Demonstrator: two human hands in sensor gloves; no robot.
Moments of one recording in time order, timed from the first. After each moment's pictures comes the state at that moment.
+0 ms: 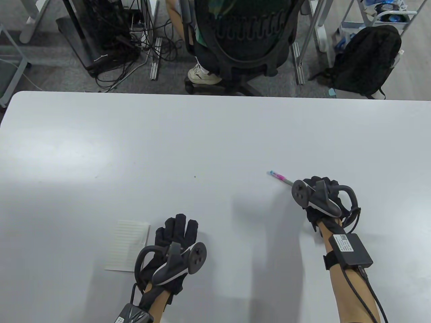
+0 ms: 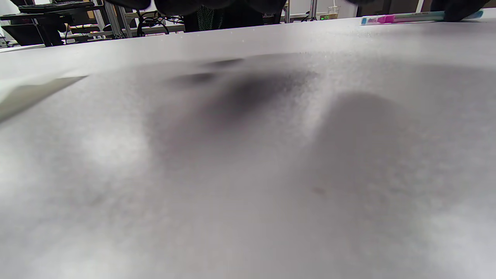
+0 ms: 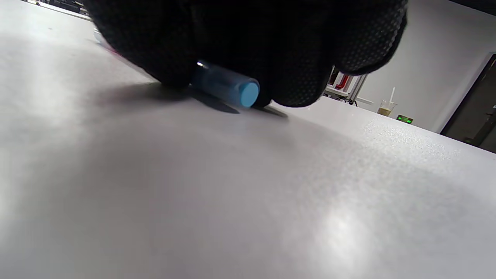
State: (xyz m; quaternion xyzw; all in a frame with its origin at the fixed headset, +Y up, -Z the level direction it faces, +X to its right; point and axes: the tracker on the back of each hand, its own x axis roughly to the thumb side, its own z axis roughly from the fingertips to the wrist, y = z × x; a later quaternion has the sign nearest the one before) left_hand -0.111 -0.730 -0.139 -0.12 -0.12 -0.05 0.98; right_hand 0.240 -0.740 -0.290 -0.05 -0.03 -0.99 0.12
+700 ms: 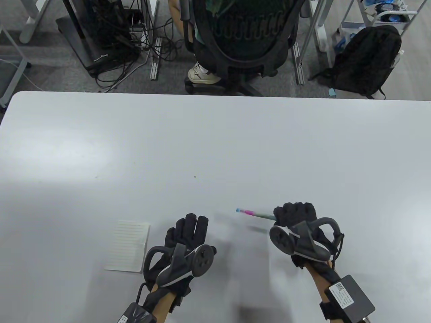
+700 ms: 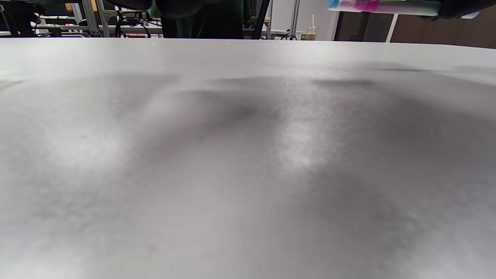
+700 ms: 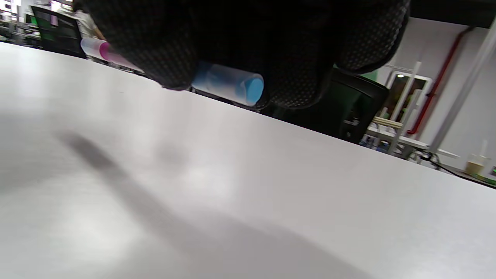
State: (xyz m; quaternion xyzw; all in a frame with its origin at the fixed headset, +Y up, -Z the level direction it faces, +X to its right) left_hand -0.093 -0.723 -0.134 -0.11 -0.16 0.00 0.98; right_hand 0.160 -0.700 -0.182 -0.20 0.04 -0.97 0.11
